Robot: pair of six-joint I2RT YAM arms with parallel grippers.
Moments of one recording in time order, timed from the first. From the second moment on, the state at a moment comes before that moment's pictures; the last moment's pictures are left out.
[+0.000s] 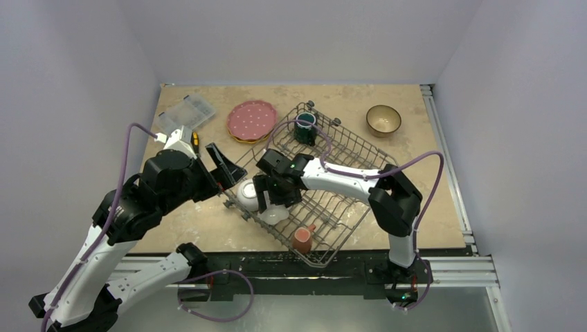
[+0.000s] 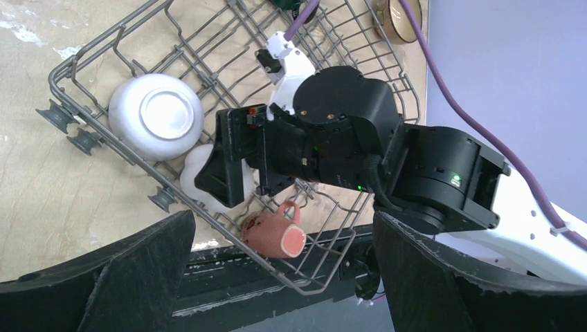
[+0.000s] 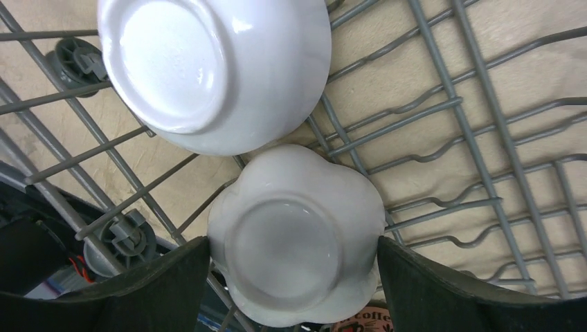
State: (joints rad) left arm -0.71 0.78 1.29 -1.09 -0.19 -0.97; right arm 1.01 1.92 1.45 -0.69 -0.07 0.76
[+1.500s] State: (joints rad) left arm -0.71 0.81 1.28 -1.06 -0.16 -0.97; right arm 0.77 1.77 1.31 -0.67 -0.34 0.89
